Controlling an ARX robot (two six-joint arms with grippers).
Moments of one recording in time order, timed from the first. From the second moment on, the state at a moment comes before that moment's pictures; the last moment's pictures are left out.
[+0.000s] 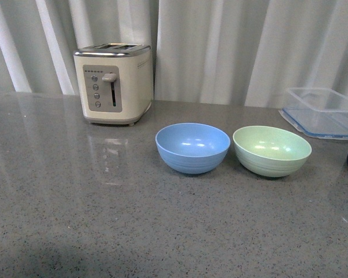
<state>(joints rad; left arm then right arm) 0.00 0.68 0.06 0.61 0.00 -0.01 0.00 0.00 0.01 0.00 0.00 0.00</state>
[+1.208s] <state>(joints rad) 0.00 0.11 0.02 0.10 0.00 -0.01 0.00 0.00 0.01 0.00 0.00 0.00</state>
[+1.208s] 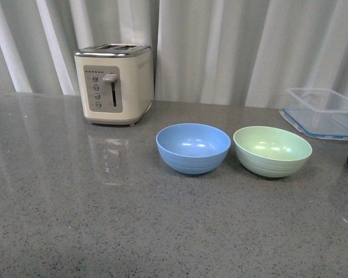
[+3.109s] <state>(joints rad) 0.00 0.00 0.02 0.00 0.00 -0.01 0.15 1.90 1.34 -0.16 0.22 0.11</state>
